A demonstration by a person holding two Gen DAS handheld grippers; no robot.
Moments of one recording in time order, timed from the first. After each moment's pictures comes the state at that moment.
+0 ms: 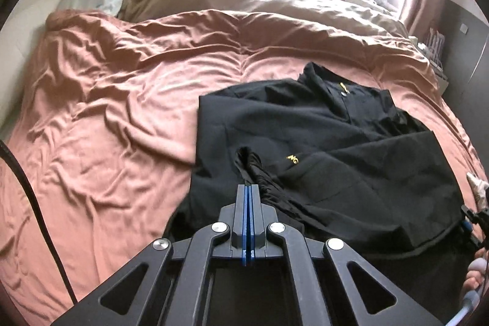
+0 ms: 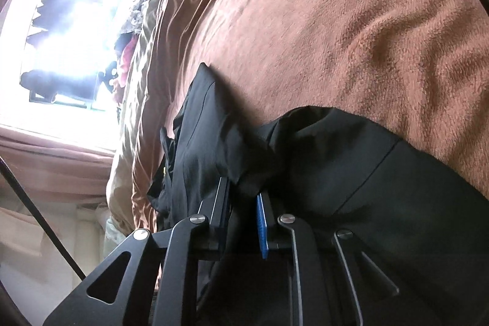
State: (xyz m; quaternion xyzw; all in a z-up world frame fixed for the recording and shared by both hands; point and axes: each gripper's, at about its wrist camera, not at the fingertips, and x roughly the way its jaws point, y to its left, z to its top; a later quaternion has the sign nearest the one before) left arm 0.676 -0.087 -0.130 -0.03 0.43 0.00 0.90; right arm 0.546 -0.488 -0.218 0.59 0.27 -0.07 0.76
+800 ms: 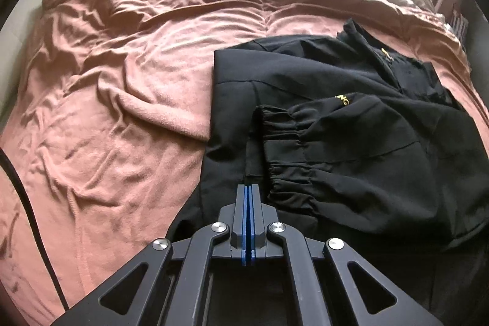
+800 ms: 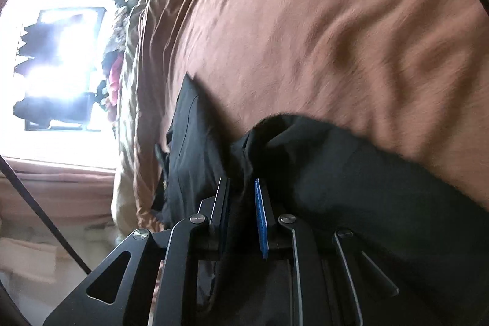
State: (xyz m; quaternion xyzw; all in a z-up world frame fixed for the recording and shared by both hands) left arm 0.714 -0.069 -0.199 -0.01 0.50 0.03 0.87; right arm 0.522 -0.502 -0.212 0.63 0.26 -0.10 0.72
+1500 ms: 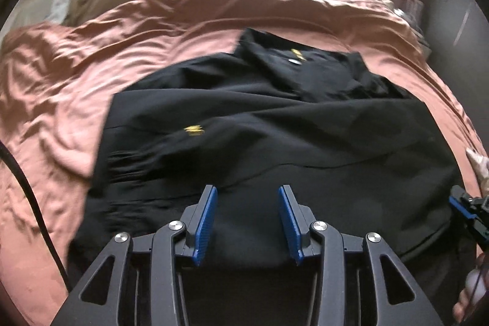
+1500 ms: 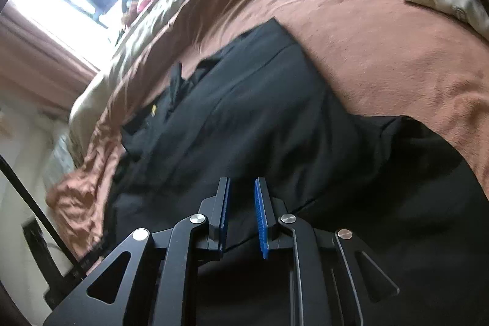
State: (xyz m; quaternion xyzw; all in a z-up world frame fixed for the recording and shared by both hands) left arm 0.729 -0.197 -0.180 0.01 0.47 -0.07 0.88; right arm 0.610 -0.439 -0.161 0.38 0.37 -0.04 0.85
